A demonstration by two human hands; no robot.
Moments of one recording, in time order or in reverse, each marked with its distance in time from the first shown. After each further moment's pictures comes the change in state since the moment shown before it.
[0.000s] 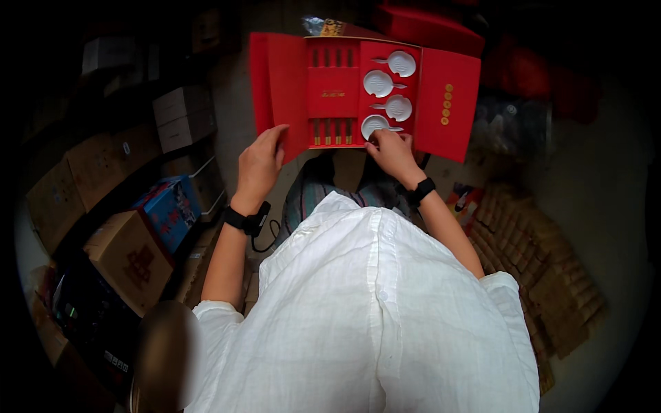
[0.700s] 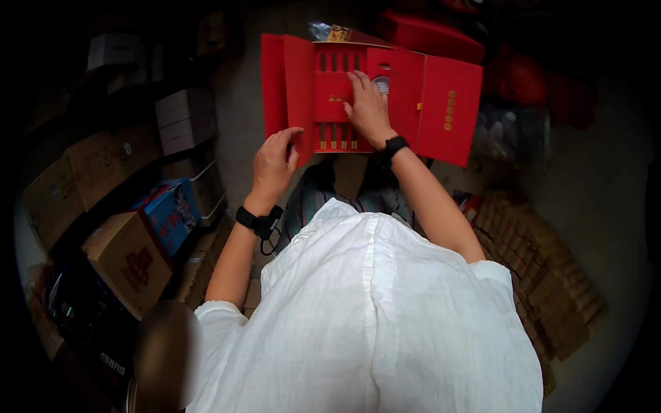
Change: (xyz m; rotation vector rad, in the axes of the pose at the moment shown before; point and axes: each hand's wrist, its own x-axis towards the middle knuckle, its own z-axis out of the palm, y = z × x) left_hand -0.001 -0.004 0.014 -0.183 0.055 -0.012; right_hand 0.100 -0.044 0.004 -0.028 0.452 -0.136
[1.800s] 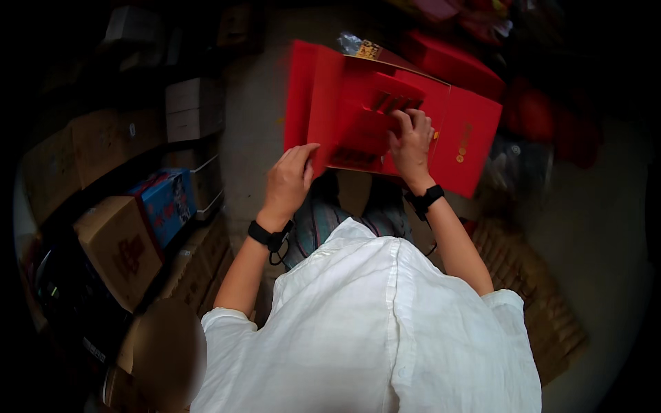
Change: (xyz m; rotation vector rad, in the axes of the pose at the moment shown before) left_hand -0.006 -0.003 0.000 0.005 0.110 -0.005; right_hand -0.015 0.005 -0.053 -0.020 0.078 -0.072
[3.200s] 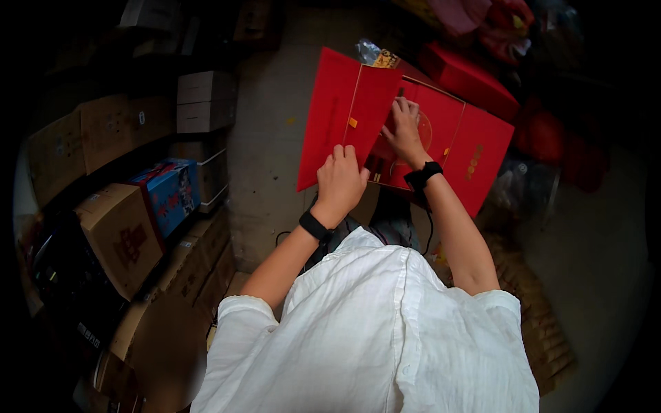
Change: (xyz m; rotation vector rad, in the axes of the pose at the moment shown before) left_hand 0.026 0.040 0.061 0.261 -0.088 -0.253; right_hand 0.057 0.013 0.060 0.130 -0.180 -0.141
